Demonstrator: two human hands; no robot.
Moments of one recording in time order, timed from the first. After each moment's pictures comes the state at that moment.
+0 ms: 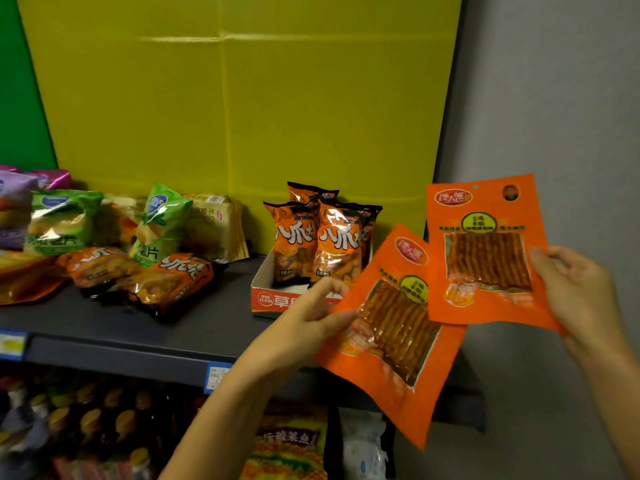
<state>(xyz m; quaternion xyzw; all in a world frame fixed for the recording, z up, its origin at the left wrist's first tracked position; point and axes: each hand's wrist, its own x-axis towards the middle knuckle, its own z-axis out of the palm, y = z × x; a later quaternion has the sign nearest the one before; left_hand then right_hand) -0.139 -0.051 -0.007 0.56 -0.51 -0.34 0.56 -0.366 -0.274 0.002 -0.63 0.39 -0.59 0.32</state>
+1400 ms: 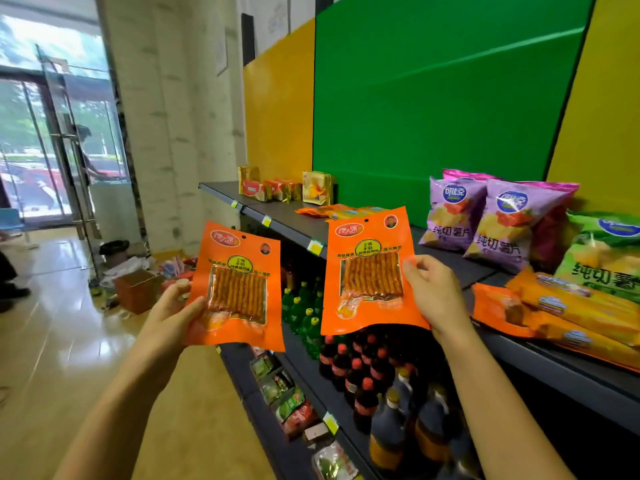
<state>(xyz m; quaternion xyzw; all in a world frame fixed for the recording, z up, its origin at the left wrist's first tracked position) 0.331 0.595 -0.049 0.69 -0.01 0.18 0.70 0.352 0.290 -0.029 -0.80 0.04 -0.29 0.52</state>
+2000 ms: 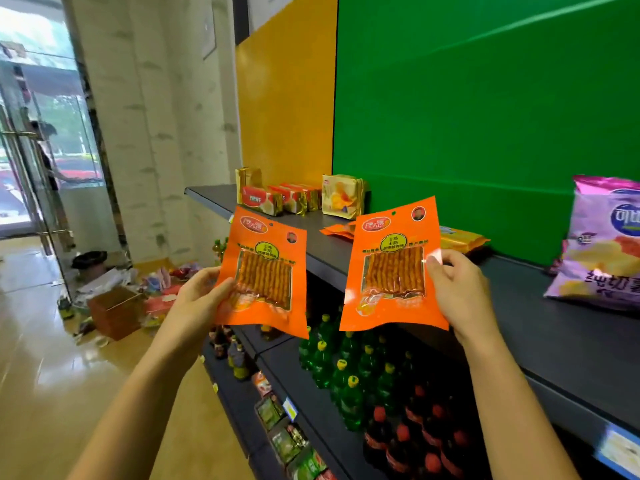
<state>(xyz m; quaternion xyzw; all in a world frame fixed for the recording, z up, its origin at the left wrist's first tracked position) 0.653 0.669 -0.040 0.70 -0.06 0.13 0.70 0.618 0.370 -0.019 -0.81 0.09 -0.33 0.48</state>
